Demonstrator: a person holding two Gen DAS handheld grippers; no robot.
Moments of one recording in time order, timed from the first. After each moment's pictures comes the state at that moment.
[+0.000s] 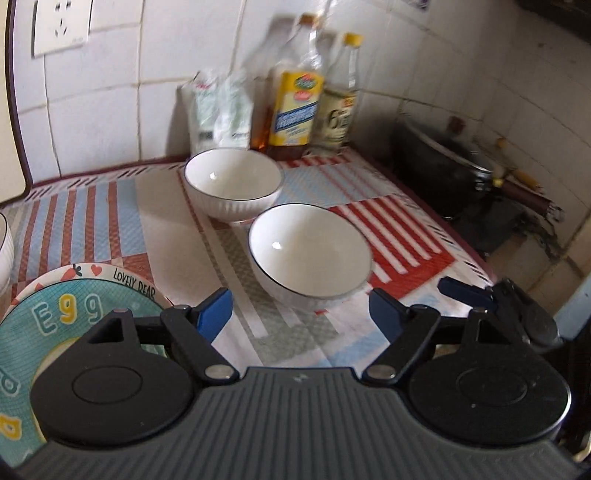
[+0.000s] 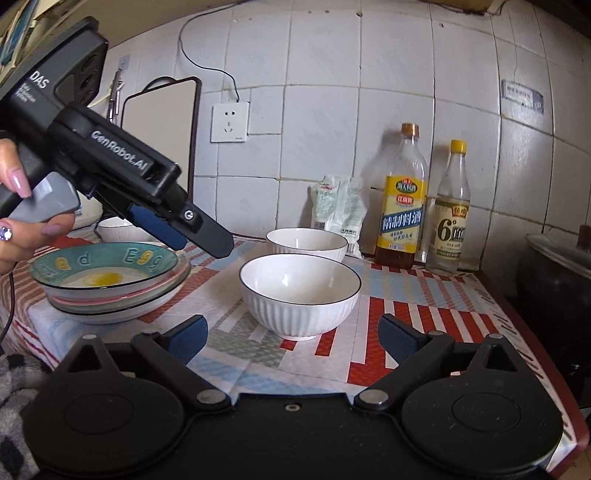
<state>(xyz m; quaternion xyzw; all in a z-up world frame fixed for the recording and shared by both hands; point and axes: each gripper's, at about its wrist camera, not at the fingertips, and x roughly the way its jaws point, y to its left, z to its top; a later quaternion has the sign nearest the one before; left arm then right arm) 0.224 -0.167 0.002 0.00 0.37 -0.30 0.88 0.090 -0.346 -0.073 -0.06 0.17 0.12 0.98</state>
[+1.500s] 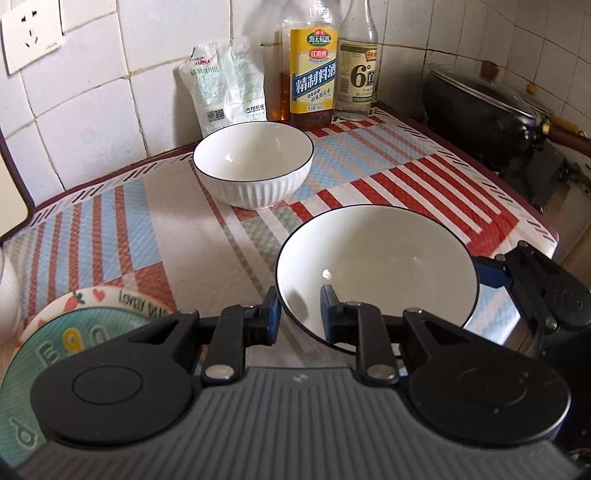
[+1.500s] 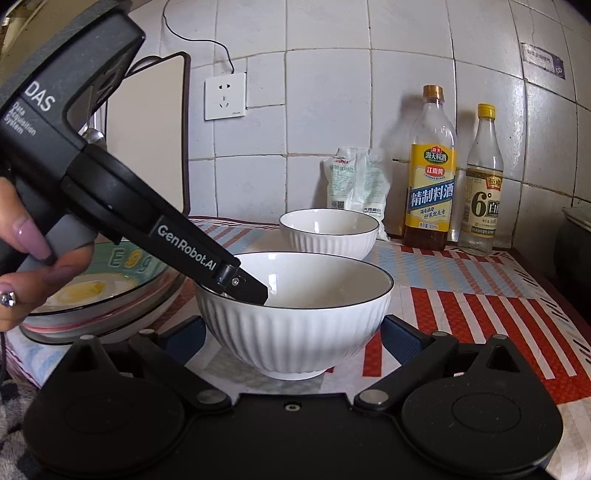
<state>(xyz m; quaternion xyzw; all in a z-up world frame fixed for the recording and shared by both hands) 0.248 -0.187 -0.035 0.11 0.37 -0.28 0.88 0.140 -0.312 -0.092 -0.04 0.20 0.12 0.97</state>
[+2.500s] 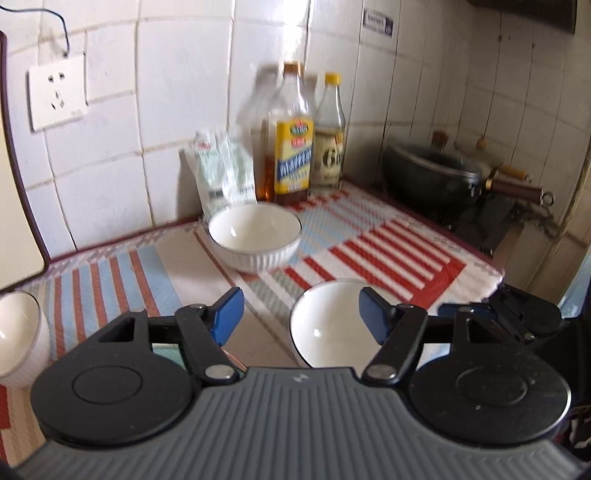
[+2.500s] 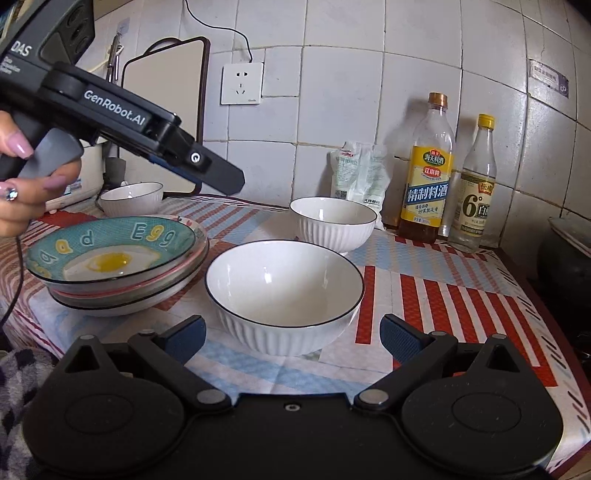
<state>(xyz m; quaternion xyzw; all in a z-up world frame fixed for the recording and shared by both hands) 0.224 -0.121 0.024 0.05 0.26 -0.35 0.90 0.094 -0.308 -0.069 -0.07 0.23 0.12 0.96</state>
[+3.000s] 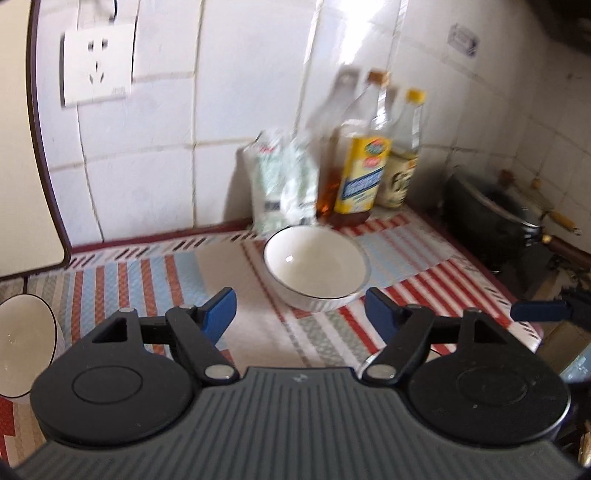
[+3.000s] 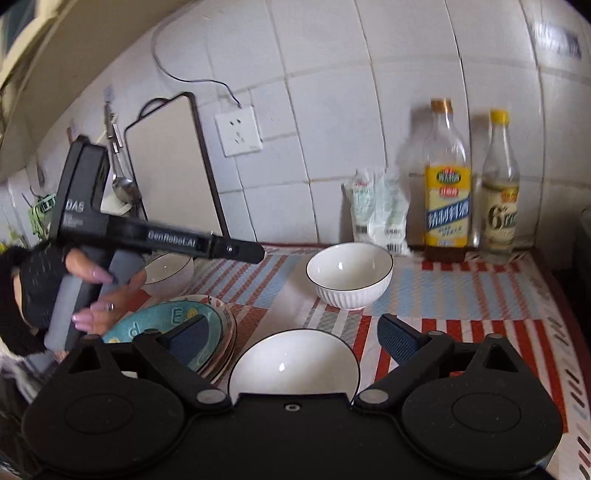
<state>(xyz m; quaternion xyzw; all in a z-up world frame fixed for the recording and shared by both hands) 0.309 -0.129 0.033 0.00 0.33 -0.27 0.91 0.153 -0.353 0.003 0.07 0.33 0.18 0.92</state>
